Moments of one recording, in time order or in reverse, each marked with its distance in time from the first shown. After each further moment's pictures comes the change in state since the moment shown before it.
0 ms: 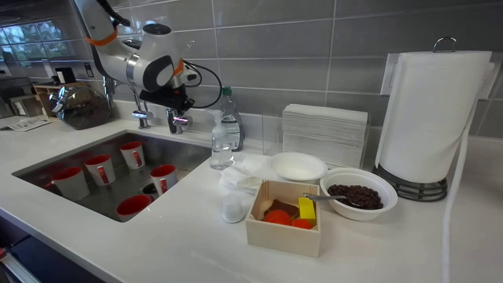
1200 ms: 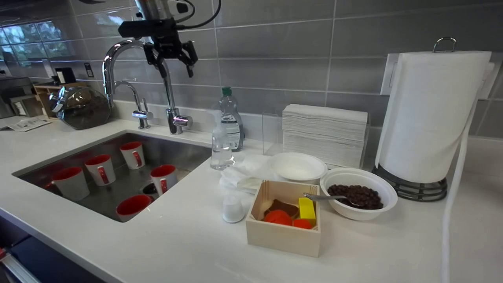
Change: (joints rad) arm 0.193 -0.539 -0.299 -0.051 -0.114 -0.701 0.044
